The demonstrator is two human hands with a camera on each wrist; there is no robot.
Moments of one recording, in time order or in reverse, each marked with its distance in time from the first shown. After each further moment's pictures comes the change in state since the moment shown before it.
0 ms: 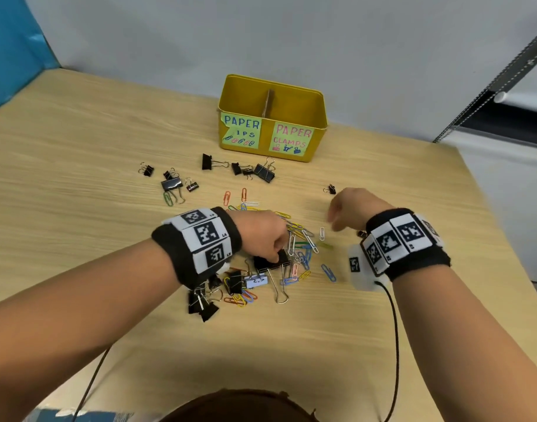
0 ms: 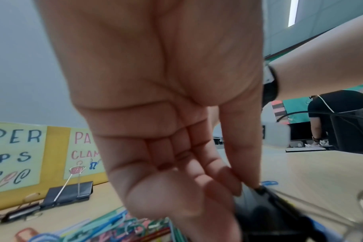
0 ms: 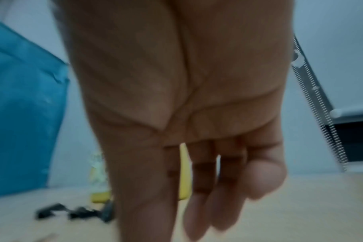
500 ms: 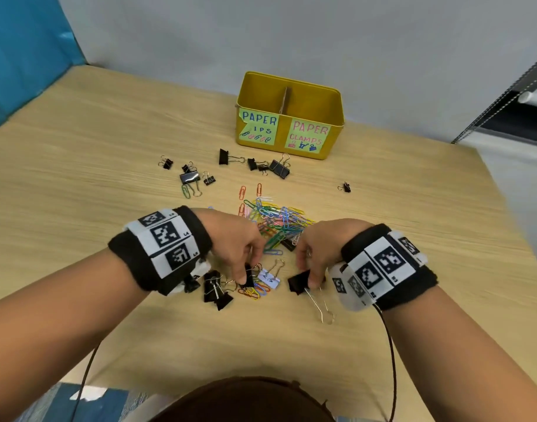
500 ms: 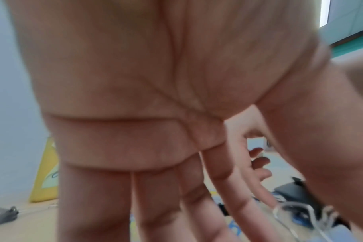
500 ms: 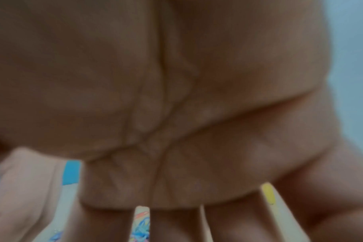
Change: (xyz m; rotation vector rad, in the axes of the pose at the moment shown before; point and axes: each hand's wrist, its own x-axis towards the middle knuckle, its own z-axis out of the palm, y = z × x) left_hand -0.044 -0.039 0.021 -0.273 -0.227 -0.139; right_hand -0.043 -0.066 0.026 -0.207 -0.413 -0.298
